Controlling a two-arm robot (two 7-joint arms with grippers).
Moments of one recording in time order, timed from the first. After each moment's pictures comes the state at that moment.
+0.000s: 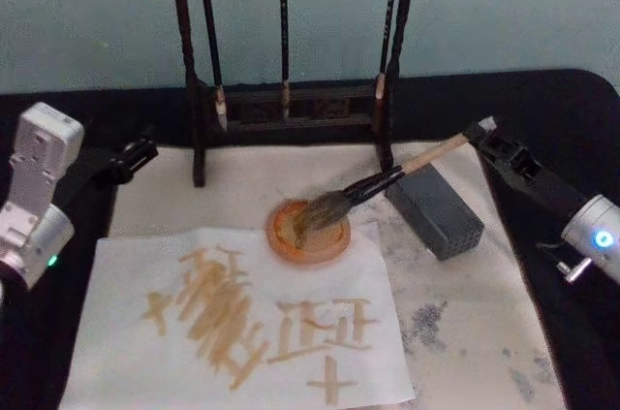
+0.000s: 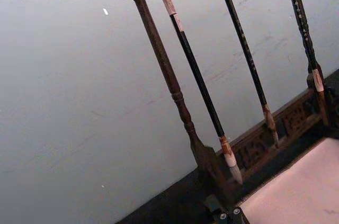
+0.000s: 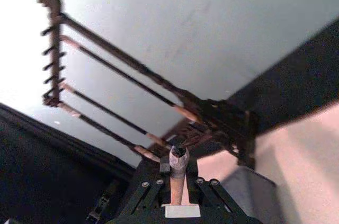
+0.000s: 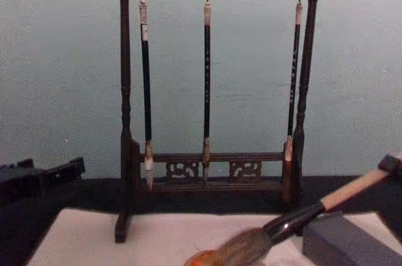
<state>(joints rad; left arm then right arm) -0.20 0.60 0.45 -1.41 -0.25 -0.12 0.03 0.22 0.51 -0.32 -1.26 1.45 0.28 0.51</state>
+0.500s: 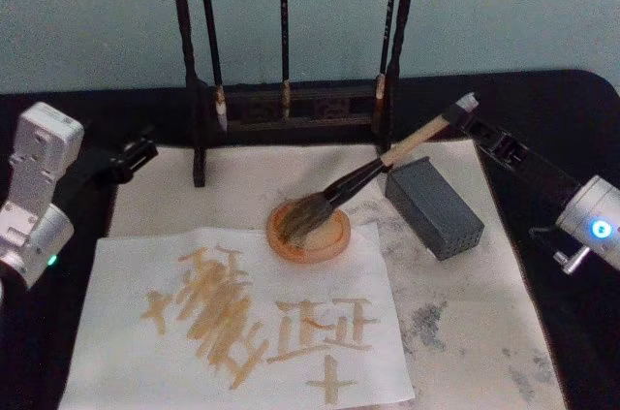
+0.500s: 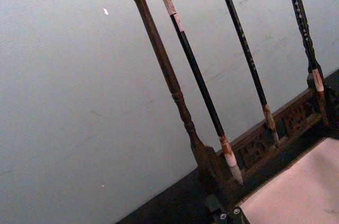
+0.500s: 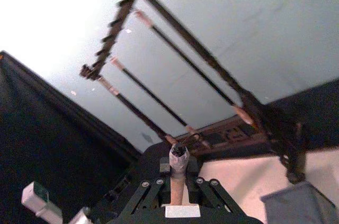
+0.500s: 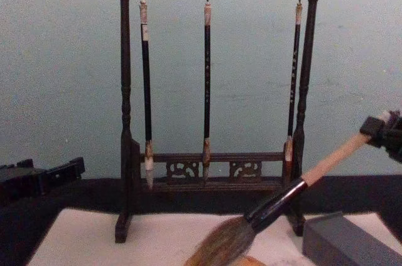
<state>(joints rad) -0.20 0.60 0.45 -1.41 -0.25 -0.12 0.03 0.17 0.60 -0.37 -1.49 1.39 0.22 0.46</state>
